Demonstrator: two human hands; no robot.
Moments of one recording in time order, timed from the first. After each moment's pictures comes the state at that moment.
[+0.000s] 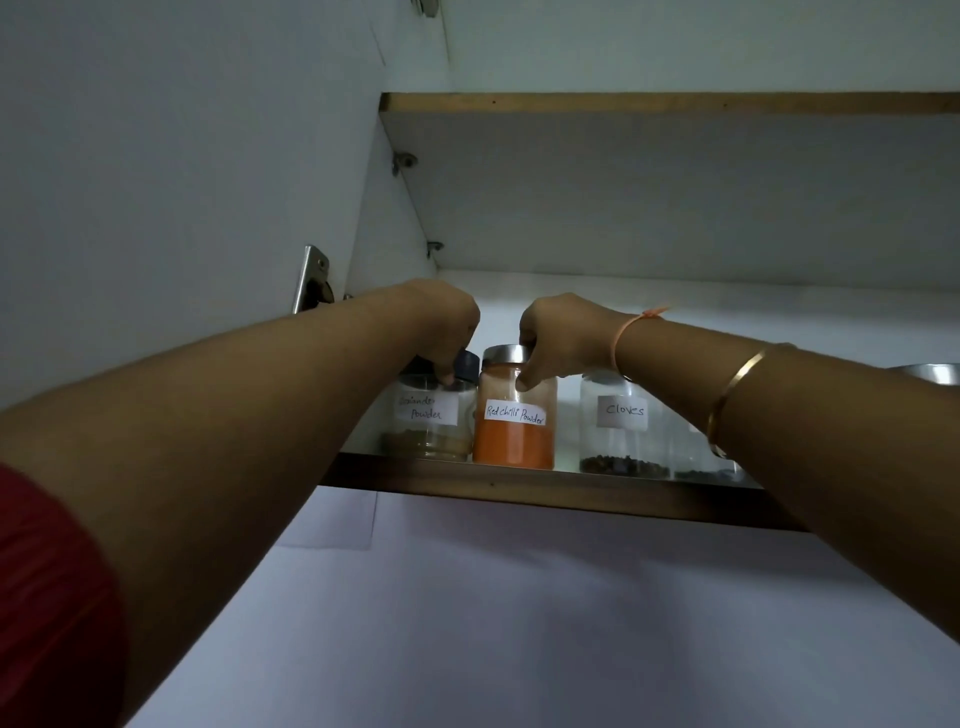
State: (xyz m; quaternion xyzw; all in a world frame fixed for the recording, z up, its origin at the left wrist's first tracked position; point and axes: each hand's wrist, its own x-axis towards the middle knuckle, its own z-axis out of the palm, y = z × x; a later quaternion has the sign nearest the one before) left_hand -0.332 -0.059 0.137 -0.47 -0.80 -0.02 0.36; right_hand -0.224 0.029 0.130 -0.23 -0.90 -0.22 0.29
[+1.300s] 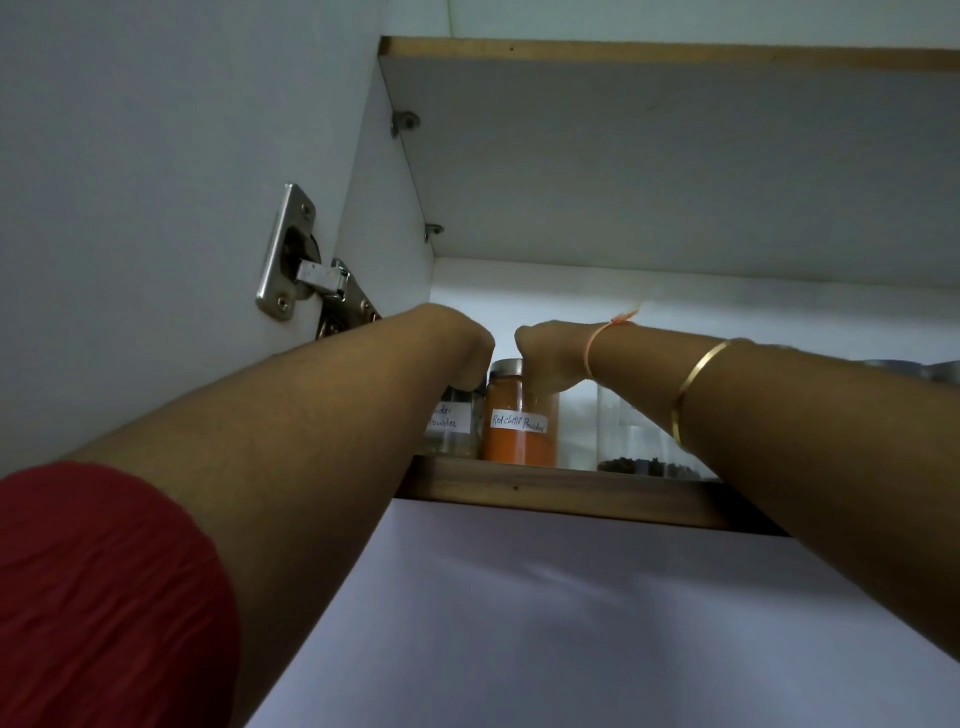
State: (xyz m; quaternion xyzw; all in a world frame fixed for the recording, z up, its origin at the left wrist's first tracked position) left_hand -0.368 0.003 0.133 -0.47 -0.83 0.04 0.30; right_hand -0.265 0.050 0.122 -0.31 -0.89 -0.26 0.20
